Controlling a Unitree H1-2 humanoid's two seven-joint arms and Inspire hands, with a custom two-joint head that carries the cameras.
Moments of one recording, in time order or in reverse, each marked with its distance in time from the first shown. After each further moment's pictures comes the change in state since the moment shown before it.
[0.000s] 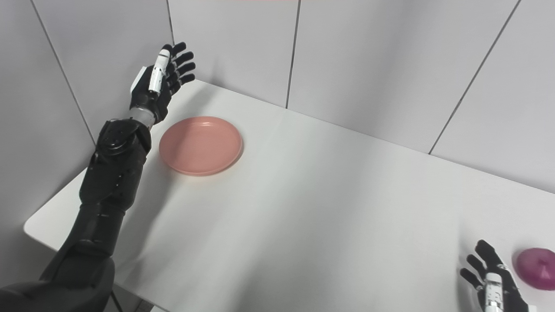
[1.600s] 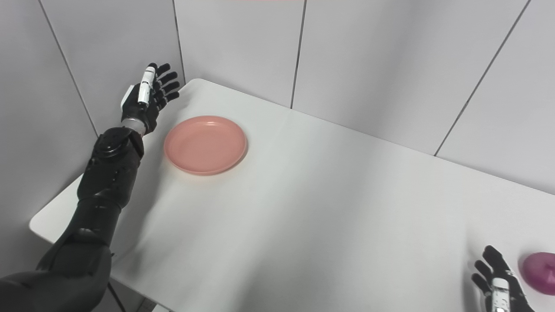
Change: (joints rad) left arm -0.018 0.049 0.057 0.242 -0.038 -0.083 0.013; right arm 0.002 -0.009 -0.004 0.009 0.006 0.000 0.001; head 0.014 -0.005
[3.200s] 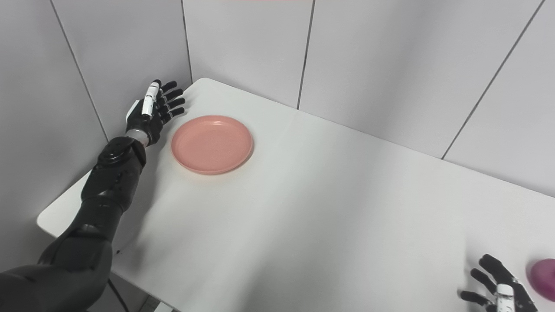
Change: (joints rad) left arm -0.001 0.018 0.000 0.169 -0.042 -0.050 -0.056; right arm 0.002 -0.004 -0.004 0.001 0.002 0.000 0.002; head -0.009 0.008
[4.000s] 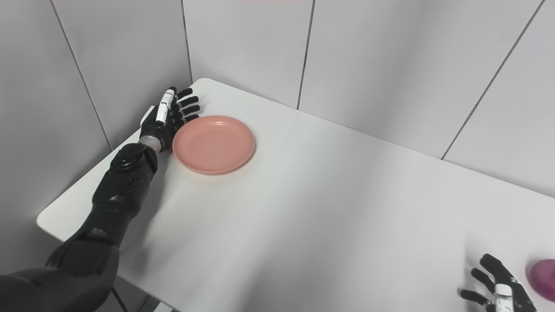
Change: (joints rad) left arm -0.001 -0.031 -0.051 0.031 0.003 -0.049 -0.022; right arm 0.000 0.001 0.001 -0.002 -0.008 0.000 -0.001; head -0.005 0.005
